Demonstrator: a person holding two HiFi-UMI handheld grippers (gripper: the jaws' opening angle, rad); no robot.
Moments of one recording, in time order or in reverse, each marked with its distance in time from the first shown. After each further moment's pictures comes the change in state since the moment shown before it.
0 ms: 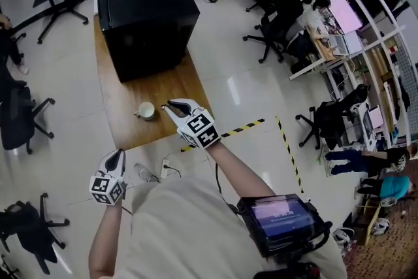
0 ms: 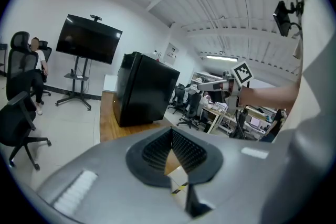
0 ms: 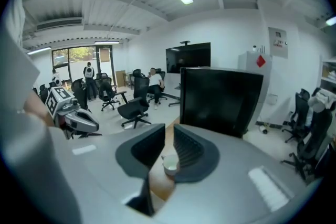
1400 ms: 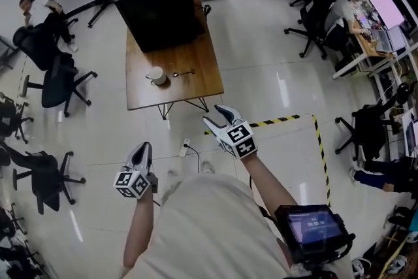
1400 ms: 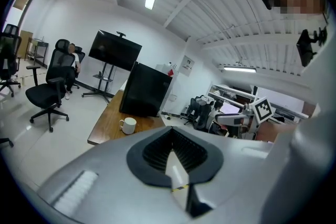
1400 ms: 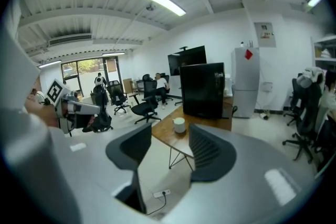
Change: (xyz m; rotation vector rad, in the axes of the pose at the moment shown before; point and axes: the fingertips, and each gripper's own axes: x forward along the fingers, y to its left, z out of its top) left arm -0.040 -0.250 -0.091 -0.175 -0.166 0.246; right arm -0.251 0.003 -0.187 0.069 -0.054 0.064
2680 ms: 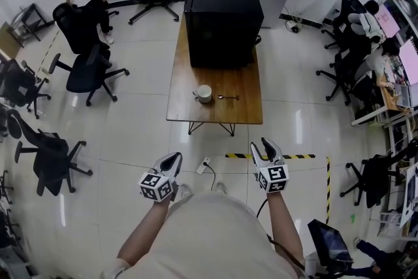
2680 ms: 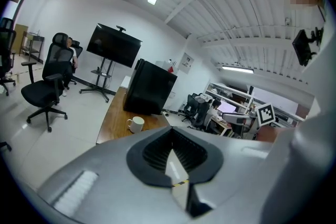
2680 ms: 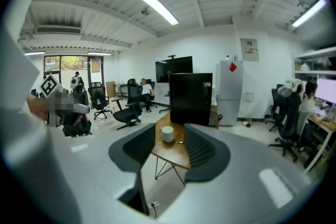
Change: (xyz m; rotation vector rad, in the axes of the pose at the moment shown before) left arm -0.018 0.074 0.016 -0.003 0.049 -0.052; right arm 0.013 0.016 0.015 -0.009 -0.103 -0.202
